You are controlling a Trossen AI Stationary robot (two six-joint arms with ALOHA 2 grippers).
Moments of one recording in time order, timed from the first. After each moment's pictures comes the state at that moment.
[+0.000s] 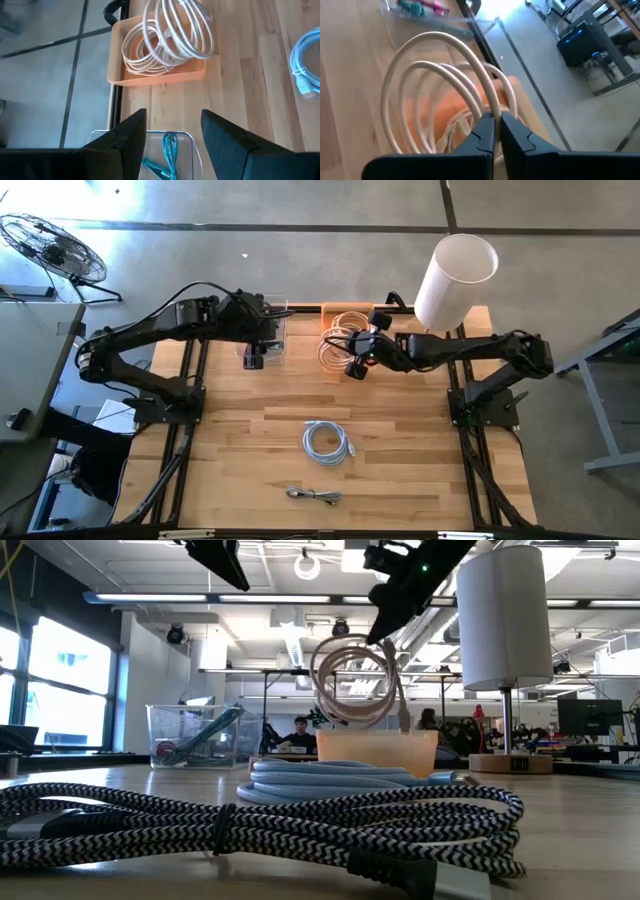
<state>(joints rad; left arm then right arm) 0.26 1.23 1.42 -0.96 -0.18 0.43 -0.11 1.48 1.16 -0.40 0.59 -0.11</state>
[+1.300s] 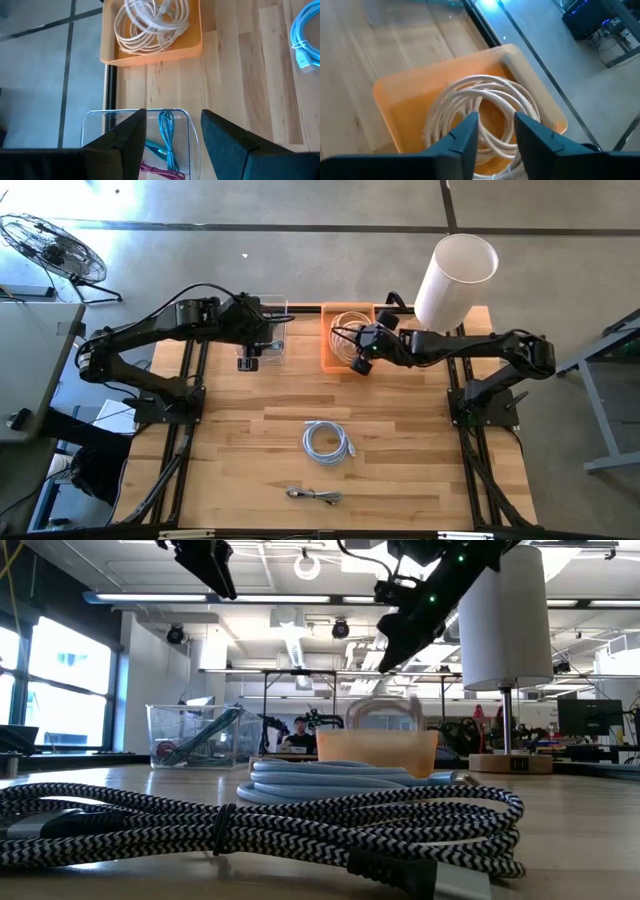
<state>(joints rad) 0.25 1.23 1.42 -1.06 -0.20 0.43 -0.22 1.46 1.03 -0.35 0.51 -0.02</state>
